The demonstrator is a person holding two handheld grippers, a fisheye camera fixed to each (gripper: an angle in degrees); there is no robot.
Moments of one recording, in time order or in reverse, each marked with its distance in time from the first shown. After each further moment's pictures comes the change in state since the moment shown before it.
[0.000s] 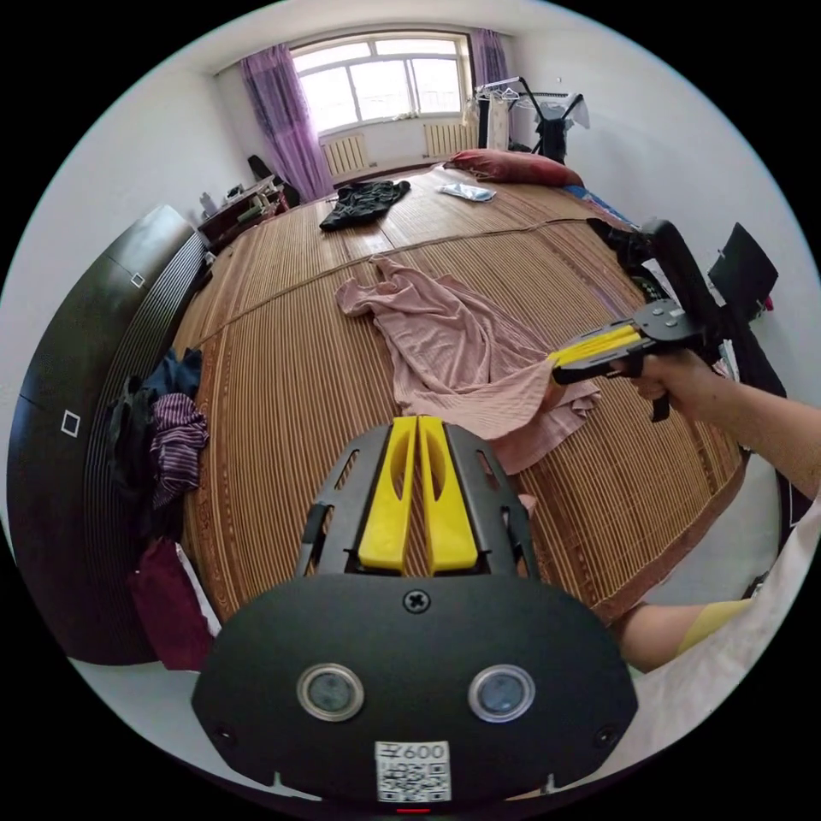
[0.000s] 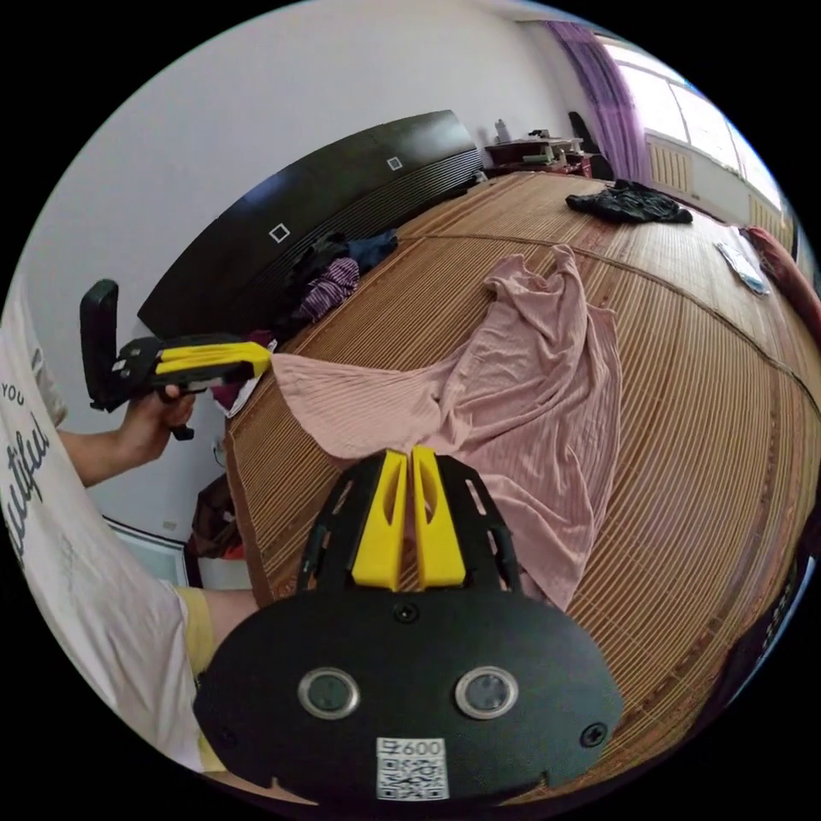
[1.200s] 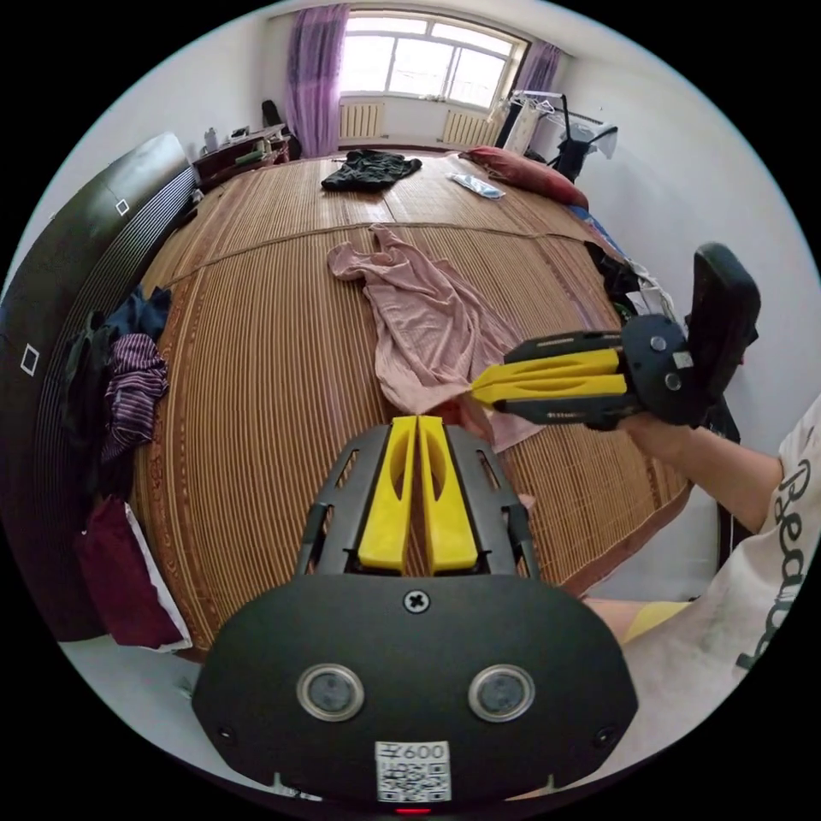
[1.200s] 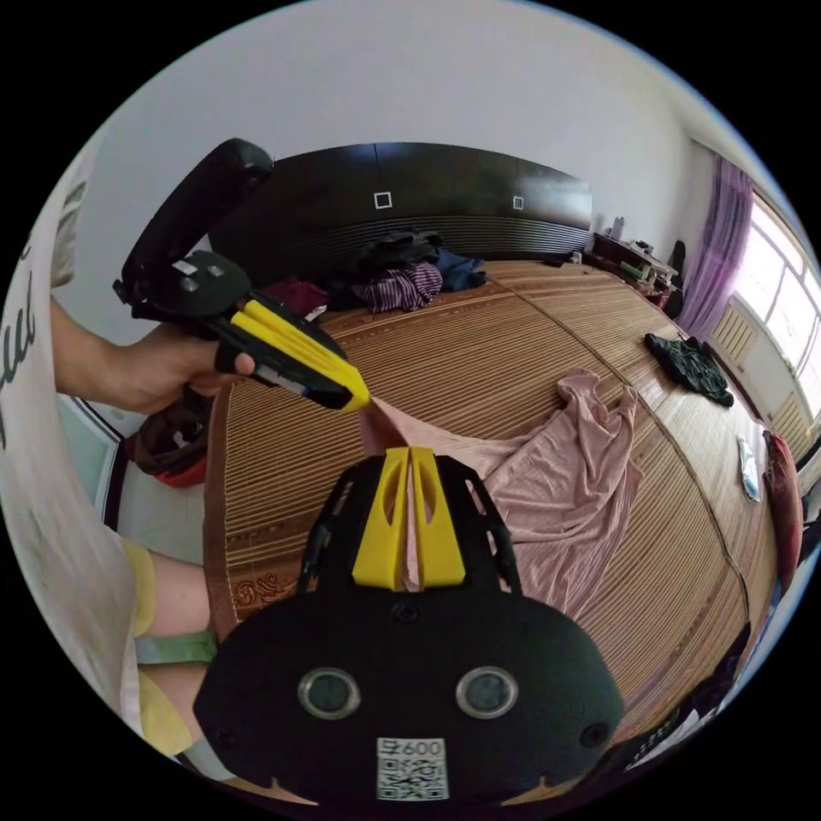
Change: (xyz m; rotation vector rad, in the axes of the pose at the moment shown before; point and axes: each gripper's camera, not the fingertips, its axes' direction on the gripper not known) left arm 0.011 -0.063 -0.081 -0.075 0.142 -0.093; right arm -0.061 -0.006 0.077 0.053 0.130 -0.428
